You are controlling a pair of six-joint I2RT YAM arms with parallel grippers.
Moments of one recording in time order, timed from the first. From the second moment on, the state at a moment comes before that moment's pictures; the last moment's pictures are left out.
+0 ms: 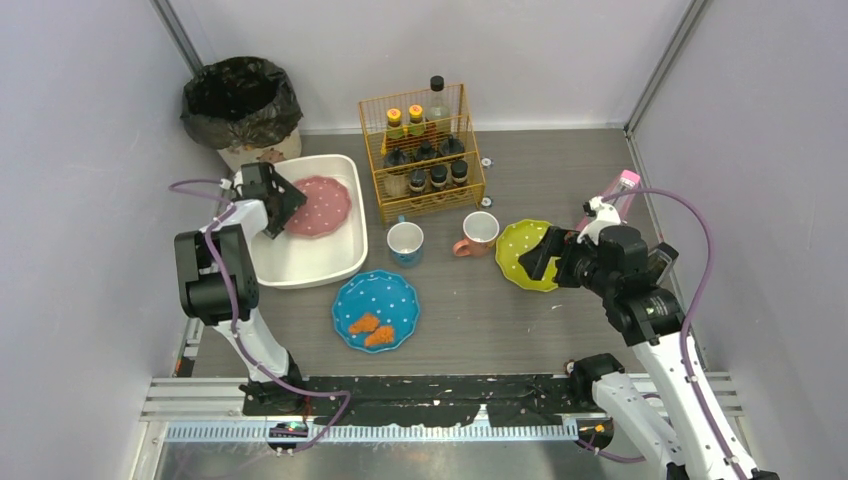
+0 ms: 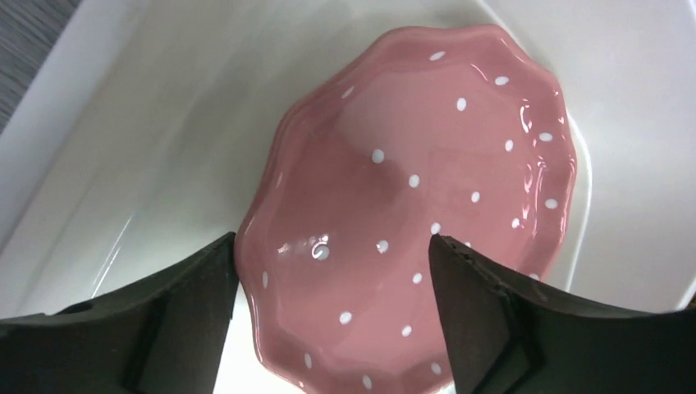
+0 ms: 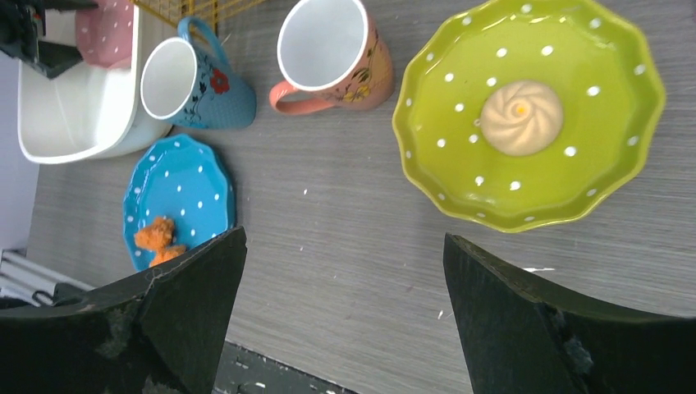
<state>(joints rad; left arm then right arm) 0.16 1.80 1.12 -0.17 -0.05 -0.75 0.24 0.65 0.80 -0.68 -0.16 0.42</state>
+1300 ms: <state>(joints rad) -0.23 0.17 0.70 -0.94 -0.09 -0.48 0.89 1.65 0.73 0.16 -0.17 0.85</state>
